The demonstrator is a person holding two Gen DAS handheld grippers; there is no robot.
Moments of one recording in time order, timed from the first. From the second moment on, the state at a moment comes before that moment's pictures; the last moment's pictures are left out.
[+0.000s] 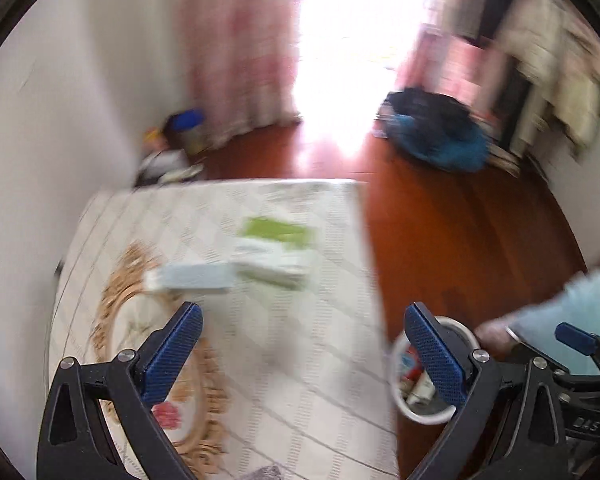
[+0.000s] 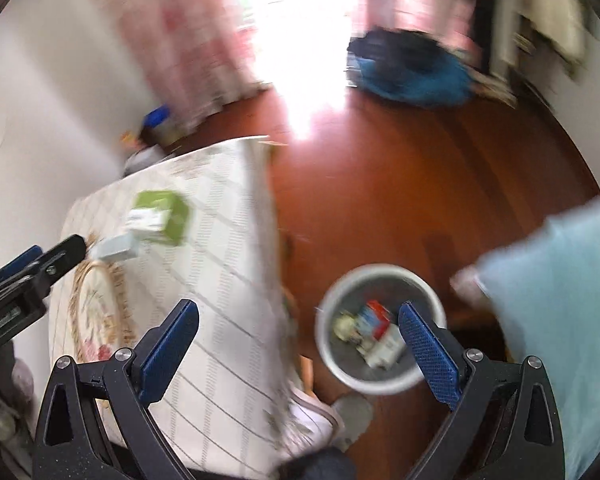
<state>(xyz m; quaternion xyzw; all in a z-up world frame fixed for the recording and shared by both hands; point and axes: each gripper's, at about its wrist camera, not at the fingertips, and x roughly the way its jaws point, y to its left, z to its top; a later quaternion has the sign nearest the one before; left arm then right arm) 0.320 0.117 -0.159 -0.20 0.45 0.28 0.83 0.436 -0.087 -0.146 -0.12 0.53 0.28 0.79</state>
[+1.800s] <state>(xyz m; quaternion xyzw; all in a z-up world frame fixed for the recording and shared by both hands) 0.292 0.245 -0.326 -0.38 0.53 0.31 0.69 0.462 0.098 -0.298 -0.17 0.64 0.28 0.70</state>
